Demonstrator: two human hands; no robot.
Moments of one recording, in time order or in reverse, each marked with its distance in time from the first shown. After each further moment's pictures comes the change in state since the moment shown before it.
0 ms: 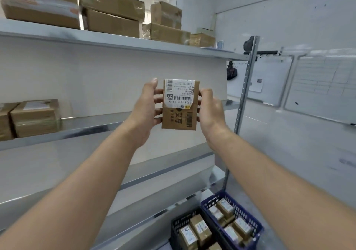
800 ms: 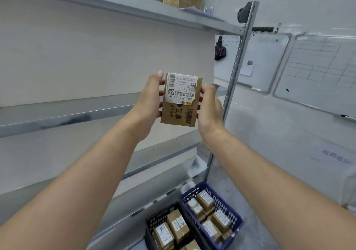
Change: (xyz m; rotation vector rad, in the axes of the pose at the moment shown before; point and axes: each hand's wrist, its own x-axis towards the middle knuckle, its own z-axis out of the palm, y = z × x) left_hand 0.181 -0.107 0.131 0.012 -0.069 -0.065; right_hand 0.183 0.137 -0.058 -0.003 0.094 0.073
